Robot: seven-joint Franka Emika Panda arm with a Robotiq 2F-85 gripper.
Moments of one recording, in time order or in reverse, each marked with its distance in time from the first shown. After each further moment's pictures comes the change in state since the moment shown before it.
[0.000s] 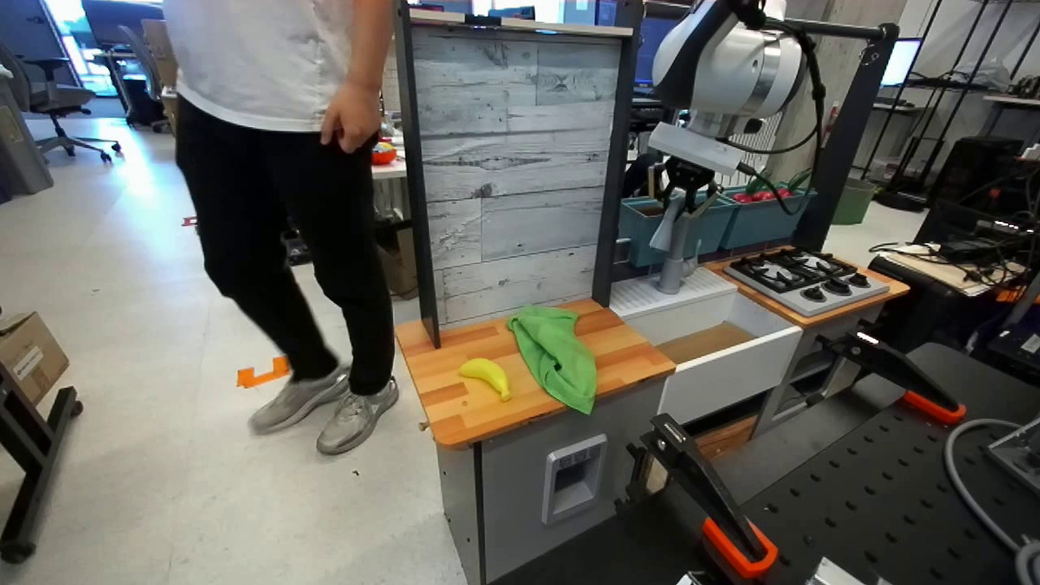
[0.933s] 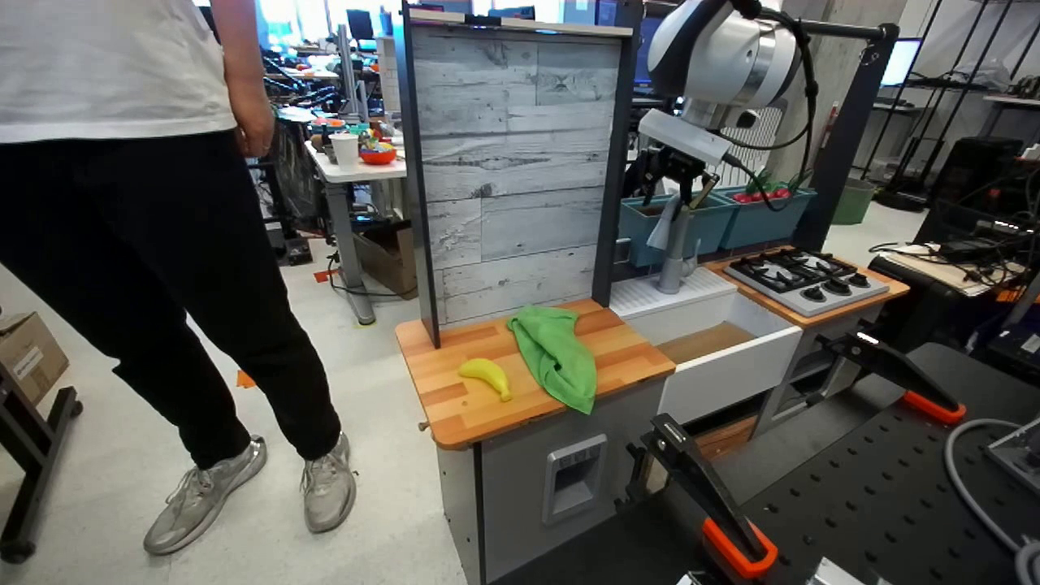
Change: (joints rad) arm -0.013 0.008 0.029 0.054 0.020 -0.030 0.073
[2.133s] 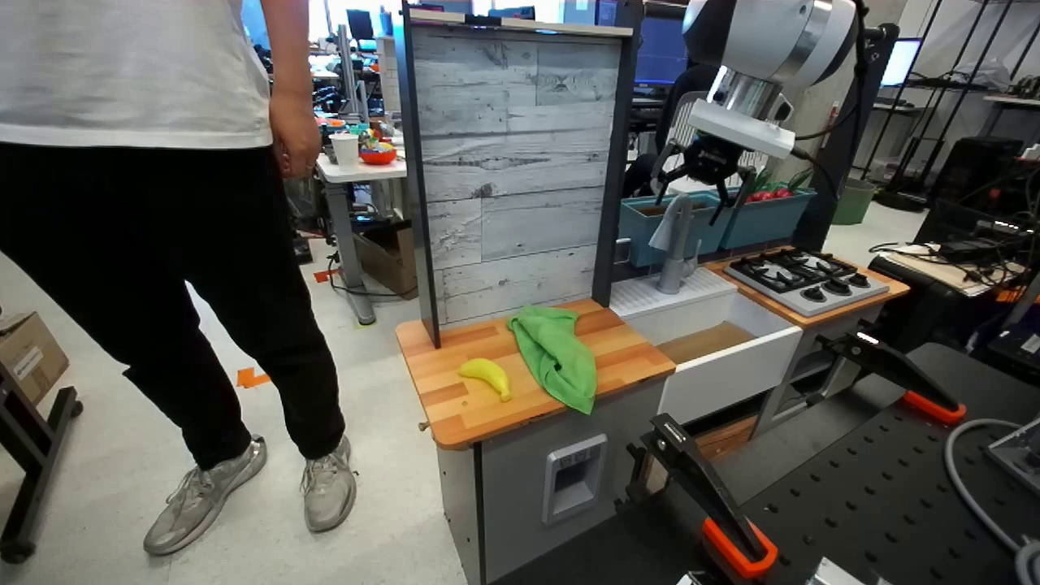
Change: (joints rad) arm -0.076 -0.273 0.098 -0.420 0.039 0.031 -0.407
